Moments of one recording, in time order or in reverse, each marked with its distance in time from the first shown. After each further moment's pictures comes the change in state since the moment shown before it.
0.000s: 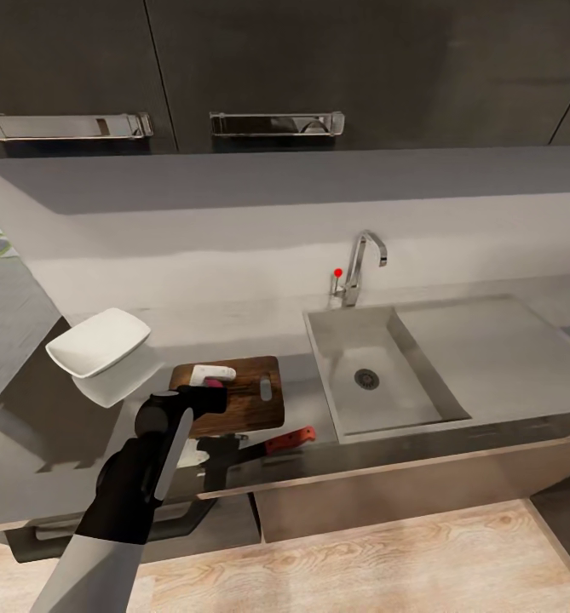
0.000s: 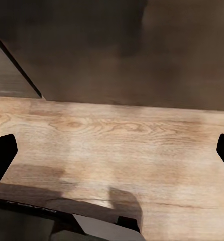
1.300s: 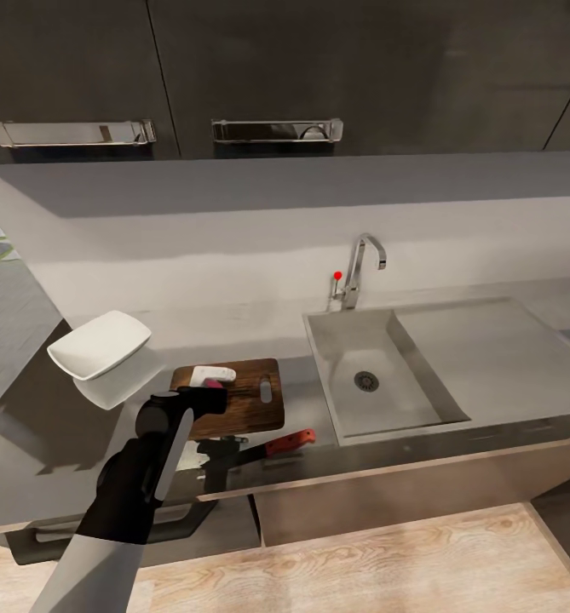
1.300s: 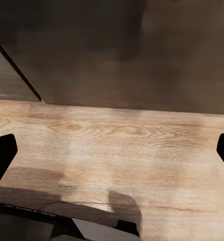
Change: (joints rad) left arm 0.000 0.000 0.000 0.007 -0.003 -0.002 0.001; right arm 0.000 0.000 0.000 0.000 0.000 0.000 0.000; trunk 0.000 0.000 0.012
